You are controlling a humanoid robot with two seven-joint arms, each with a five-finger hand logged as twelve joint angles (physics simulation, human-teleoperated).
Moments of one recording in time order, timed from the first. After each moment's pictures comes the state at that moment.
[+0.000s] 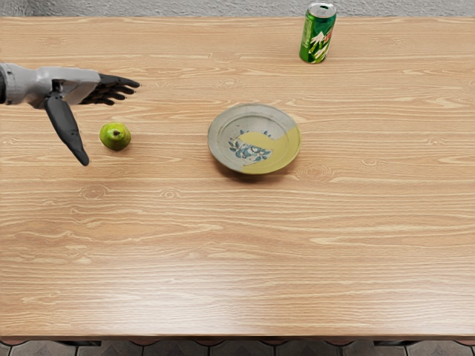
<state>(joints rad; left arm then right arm) -1.25 0.90 -0.27 -1.22 0.68 -0.61 0.14 -0.06 0.00 -0.10 0.14 0.06 0.14 -0.23</state>
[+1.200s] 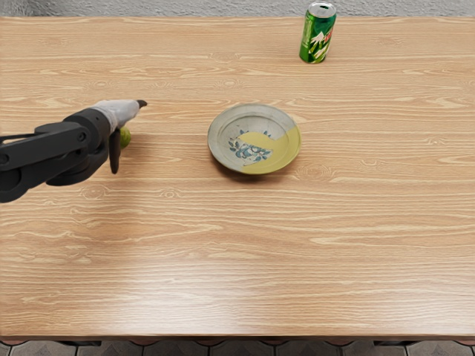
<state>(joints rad) -1.22 0.47 -0.02 -1.18 1.27 -0.02 0.61 -0.06 0.00 -0.10 0.13 0.07 0.14 -0.23</state>
